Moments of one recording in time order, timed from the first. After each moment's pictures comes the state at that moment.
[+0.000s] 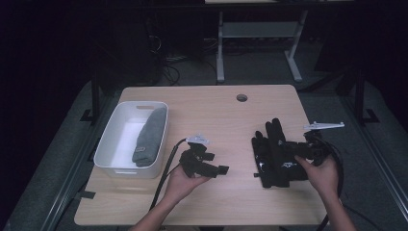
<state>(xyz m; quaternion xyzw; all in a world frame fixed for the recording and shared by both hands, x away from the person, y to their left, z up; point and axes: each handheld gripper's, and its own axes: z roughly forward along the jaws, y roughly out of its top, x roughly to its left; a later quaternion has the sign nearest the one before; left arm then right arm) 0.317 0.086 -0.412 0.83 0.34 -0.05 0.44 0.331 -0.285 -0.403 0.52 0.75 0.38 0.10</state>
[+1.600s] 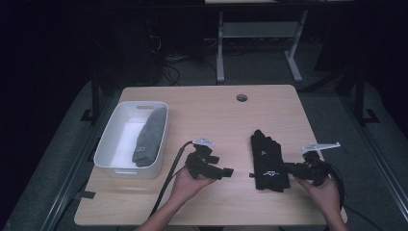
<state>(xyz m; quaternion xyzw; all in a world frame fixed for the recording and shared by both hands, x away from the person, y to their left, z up) 0.319 0.070 -0.428 0.83 0.34 -0.07 0.44 0.295 -0.294 -0.451 0.50 0.78 0.38 0.03</state>
